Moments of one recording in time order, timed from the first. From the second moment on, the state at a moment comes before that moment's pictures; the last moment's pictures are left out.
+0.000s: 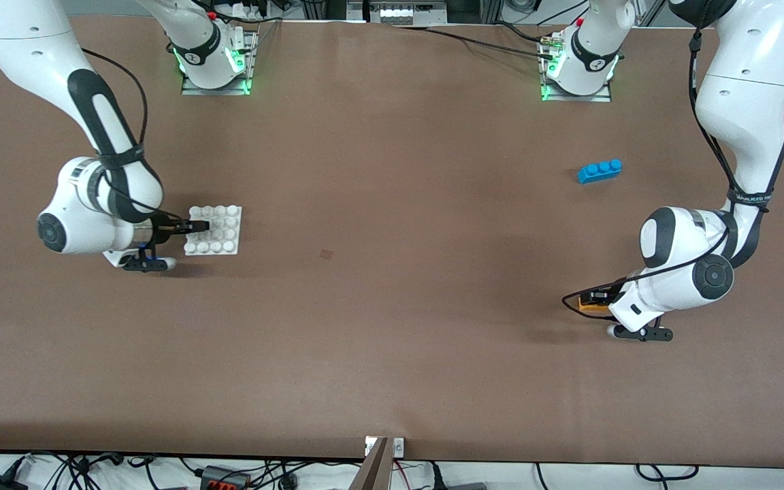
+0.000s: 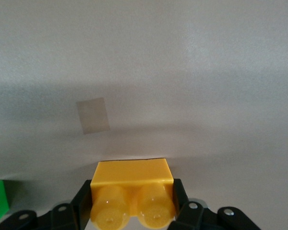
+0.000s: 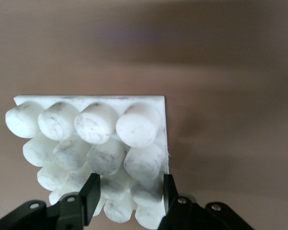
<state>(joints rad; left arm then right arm) 0.19 0.73 -0.25 -1.64 0.08 2.28 -0.03 0.03 0.51 -0.02 -2.01 0.29 2.10 -0.22</state>
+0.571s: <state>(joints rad) 0.18 0.73 -0.25 -1.62 0.08 2.28 -0.03 0.26 0.55 -0.02 -1.94 0.42 2.13 -0.15</state>
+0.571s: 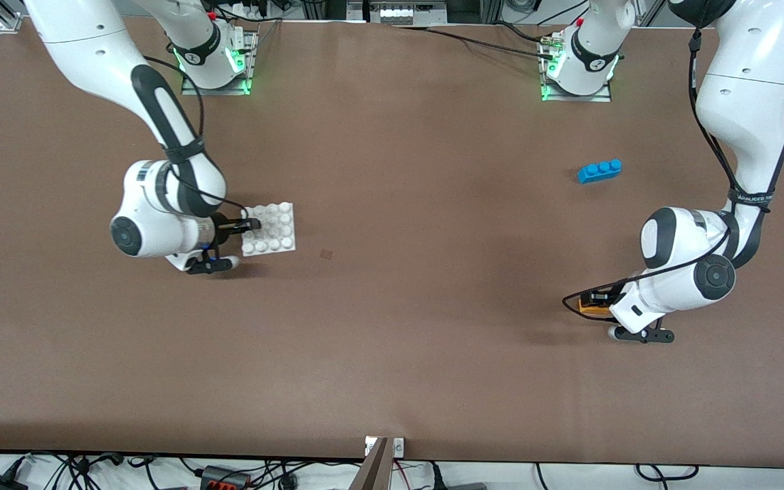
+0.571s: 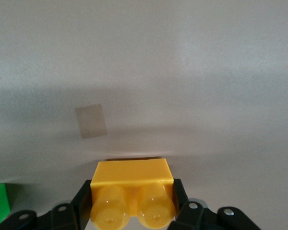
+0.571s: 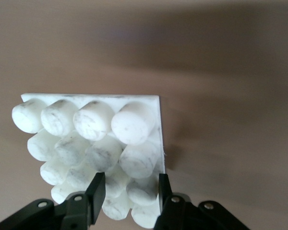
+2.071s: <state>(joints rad) 0.18 0.63 -0.40 -1.60 0.08 2.09 -0.11 0.75 0.83 -0.02 -1.50 0.67 2.36 0.28</state>
